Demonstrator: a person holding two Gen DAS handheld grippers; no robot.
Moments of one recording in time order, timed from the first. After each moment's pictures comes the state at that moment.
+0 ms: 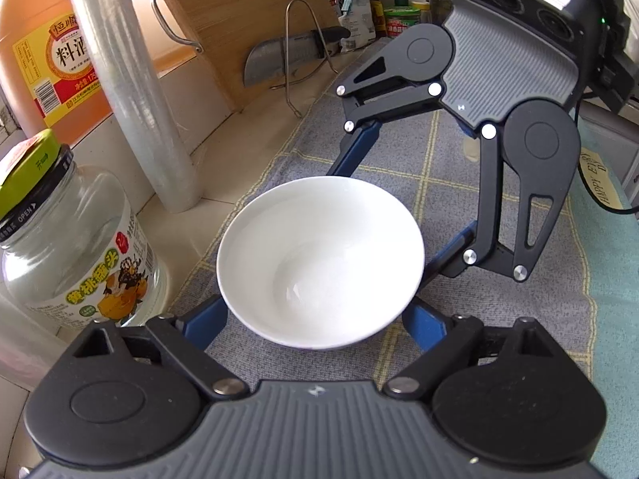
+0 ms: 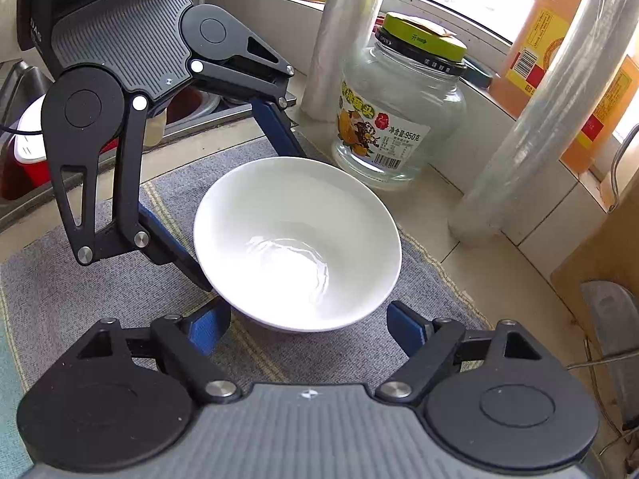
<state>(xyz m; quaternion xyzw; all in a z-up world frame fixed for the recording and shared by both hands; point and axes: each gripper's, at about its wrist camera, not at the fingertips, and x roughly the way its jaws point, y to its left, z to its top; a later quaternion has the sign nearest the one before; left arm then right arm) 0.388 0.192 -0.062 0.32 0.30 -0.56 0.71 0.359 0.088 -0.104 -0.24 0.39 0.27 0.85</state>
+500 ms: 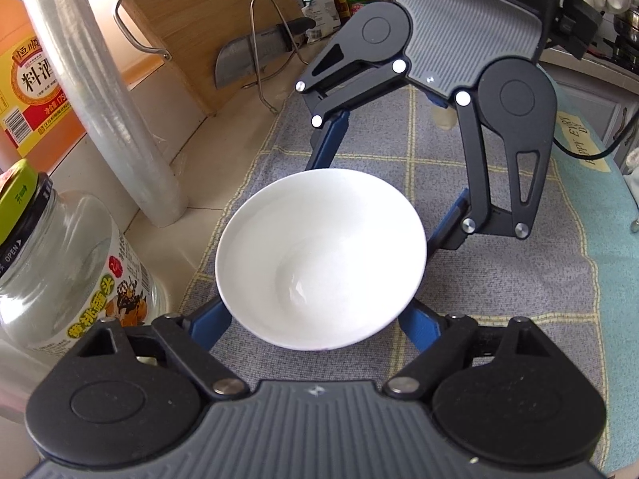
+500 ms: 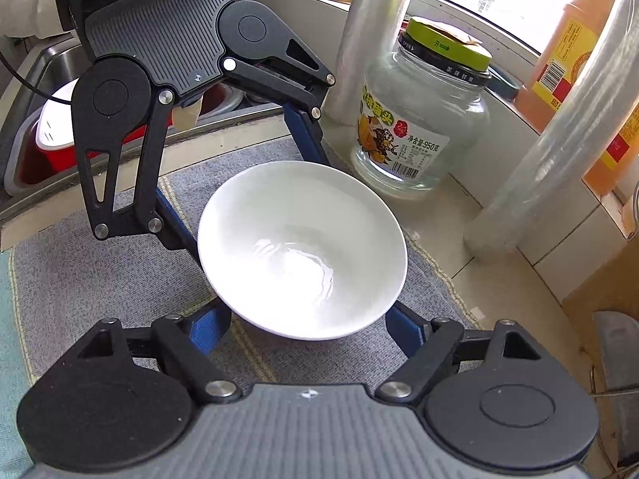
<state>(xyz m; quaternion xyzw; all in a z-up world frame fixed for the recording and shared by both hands) 0.394 0.191 -0.067 0.36 0.28 -0.58 0.67 0.367 0.087 -0.103 -0.25 0.39 0.31 0.83</state>
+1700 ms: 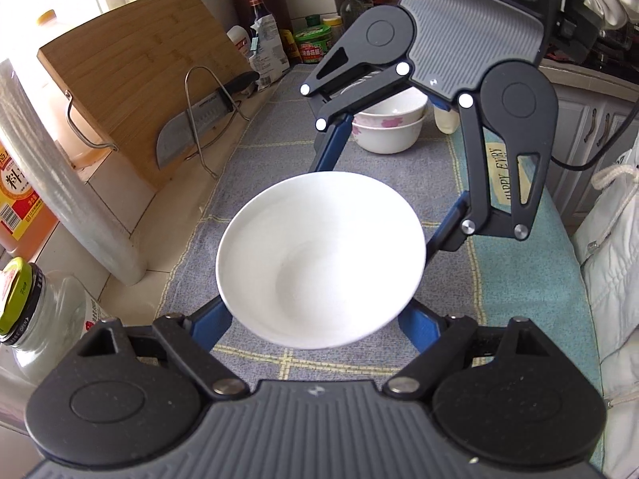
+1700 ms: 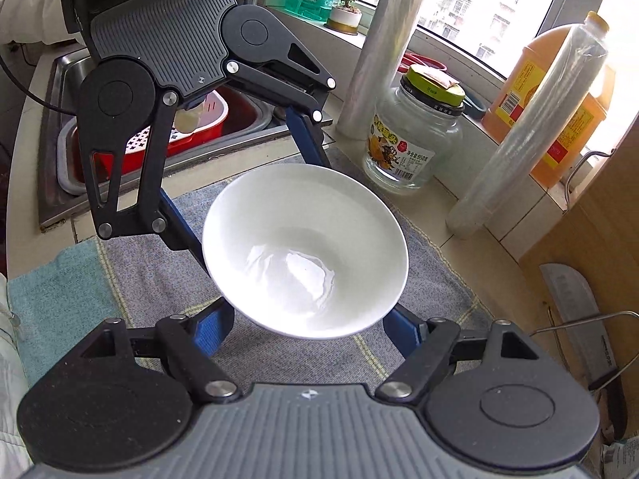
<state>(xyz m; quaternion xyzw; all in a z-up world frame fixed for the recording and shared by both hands) 0.310 0.177 -0.014 0.37 0.24 -0.61 0.66 0.260 0.084 -0.047 -0.25 0.39 0.27 0.85</state>
